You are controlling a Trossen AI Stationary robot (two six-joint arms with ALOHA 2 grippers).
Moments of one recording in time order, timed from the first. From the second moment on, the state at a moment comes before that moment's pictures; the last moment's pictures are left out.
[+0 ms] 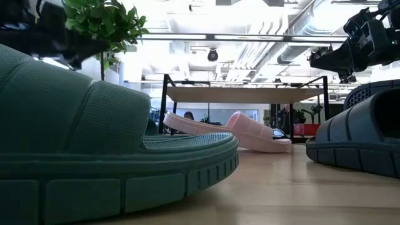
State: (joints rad) left arm 0.44 0.03 0.01 0.25 -0.07 -0.06; right arm -0.27 0.01 0.15 -0.25 0.02 0.03
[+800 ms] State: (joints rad) left arm 0.44 0.09 0.26 0.65 0.26 -0.24; right arm -0.27 0.01 0.21 0.51 -0.15 0.78
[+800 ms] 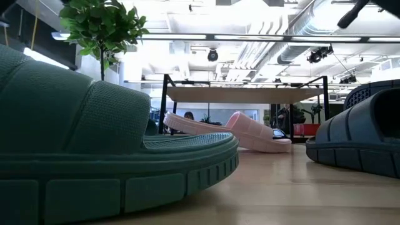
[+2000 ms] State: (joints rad) left arm 0.15 0.60 0.70 -0.21 0.25 0.11; right arm 0.00 0.90 1.12 -0.87 -0.15 0.55
